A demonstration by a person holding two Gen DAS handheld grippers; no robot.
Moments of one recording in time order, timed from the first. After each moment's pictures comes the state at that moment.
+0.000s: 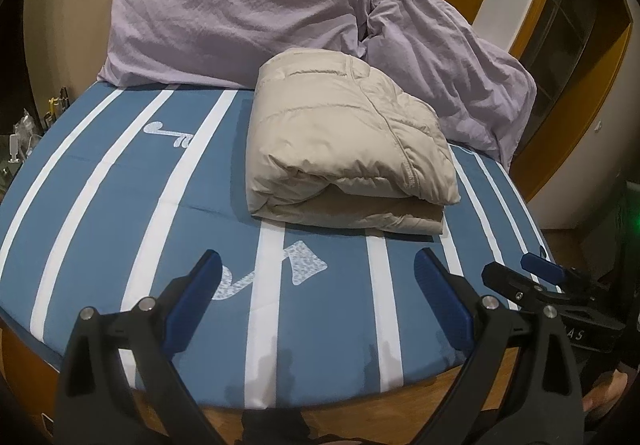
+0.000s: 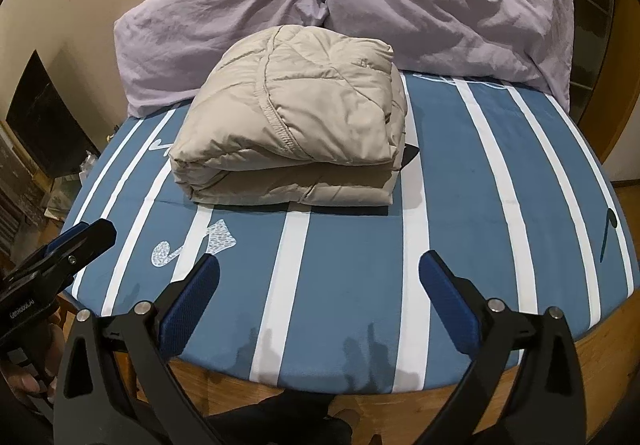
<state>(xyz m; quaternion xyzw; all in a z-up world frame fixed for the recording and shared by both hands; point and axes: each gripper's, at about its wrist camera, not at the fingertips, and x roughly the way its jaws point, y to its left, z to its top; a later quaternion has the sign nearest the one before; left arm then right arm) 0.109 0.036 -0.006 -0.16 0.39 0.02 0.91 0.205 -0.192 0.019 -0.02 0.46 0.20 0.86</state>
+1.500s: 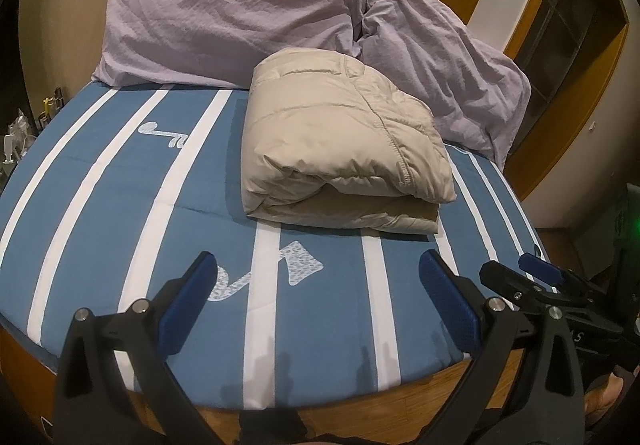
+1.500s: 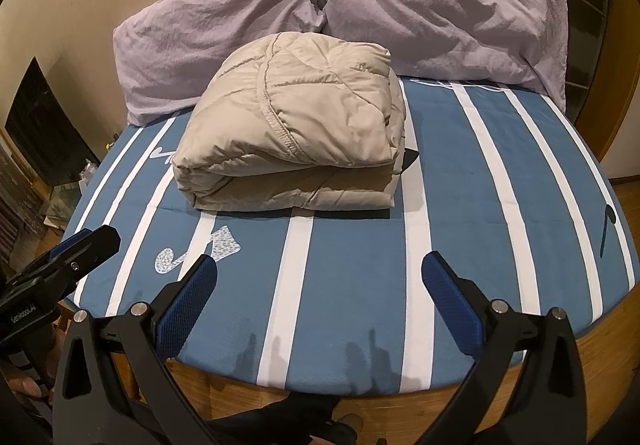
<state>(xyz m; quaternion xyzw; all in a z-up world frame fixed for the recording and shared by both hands) 0.111 0.031 -0.004 -0.16 0.39 0.02 0.91 0.200 -0.192 0.020 -0.01 0.46 0.20 0.87</state>
